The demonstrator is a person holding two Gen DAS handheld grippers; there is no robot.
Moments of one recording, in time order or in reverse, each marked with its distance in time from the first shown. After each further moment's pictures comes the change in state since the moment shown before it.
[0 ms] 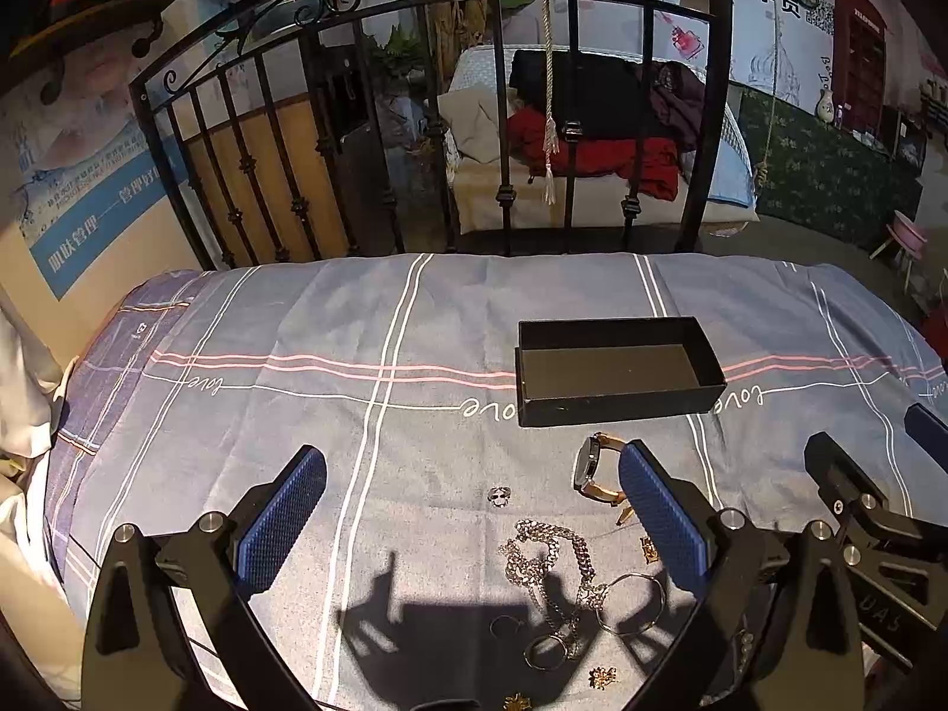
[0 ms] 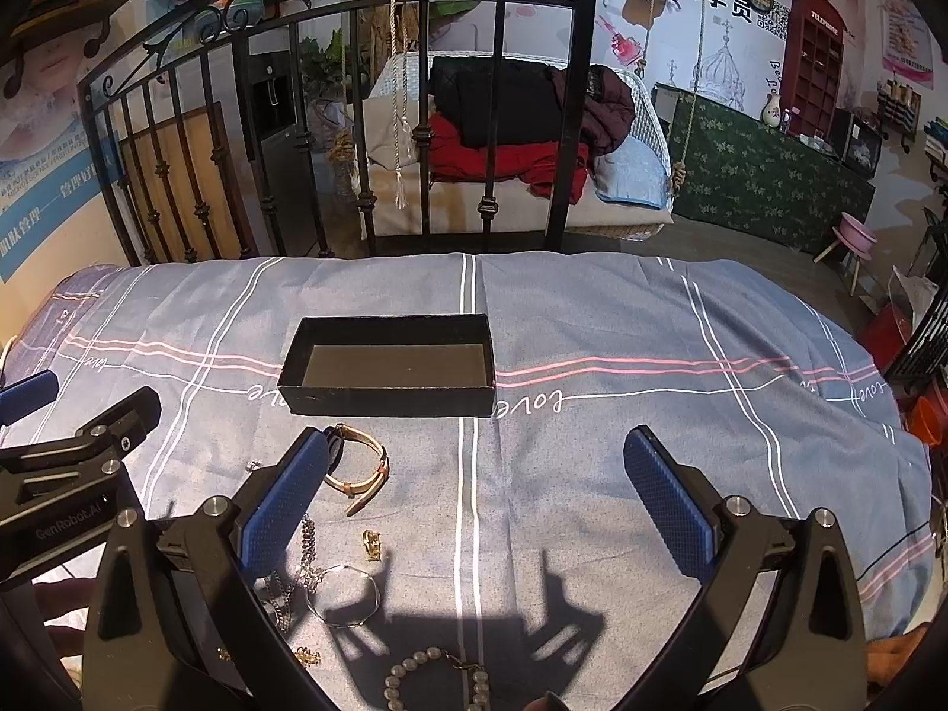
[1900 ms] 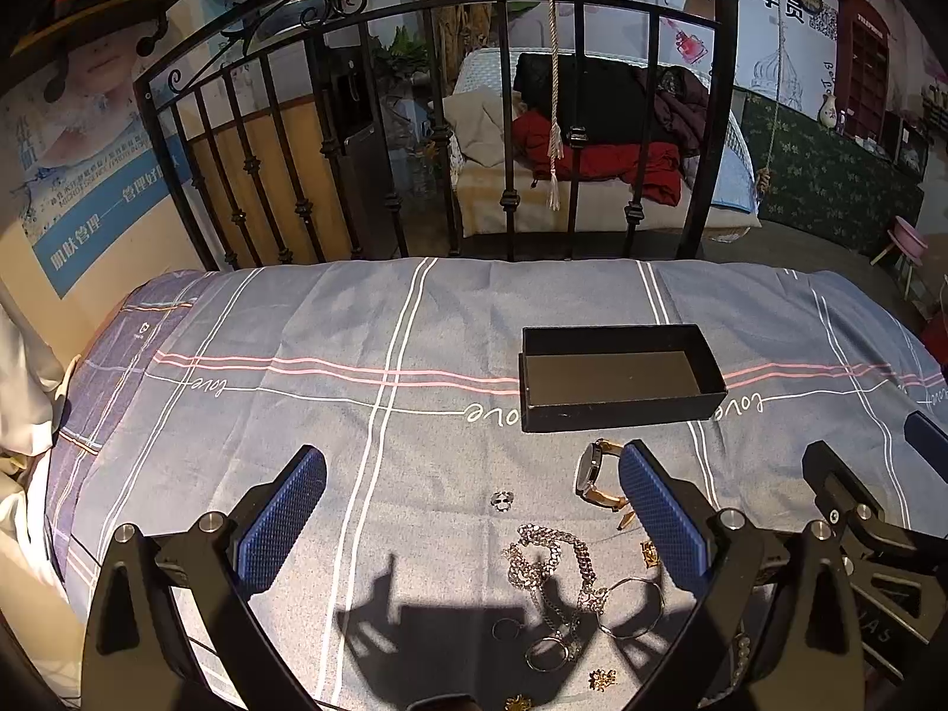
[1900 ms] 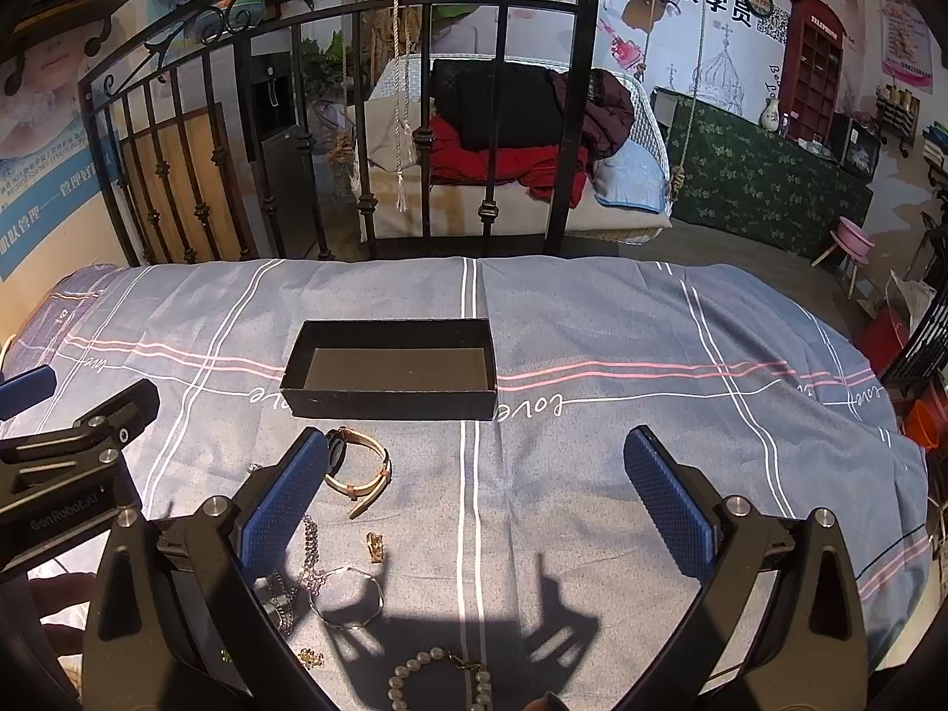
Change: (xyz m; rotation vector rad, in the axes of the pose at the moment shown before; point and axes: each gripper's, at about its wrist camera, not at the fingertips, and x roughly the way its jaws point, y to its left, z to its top) left arm -0.006 0.004 0.004 -0.012 -0.002 0.001; right arm -0.003 0.003 0.000 -0.003 -0.006 -0.006
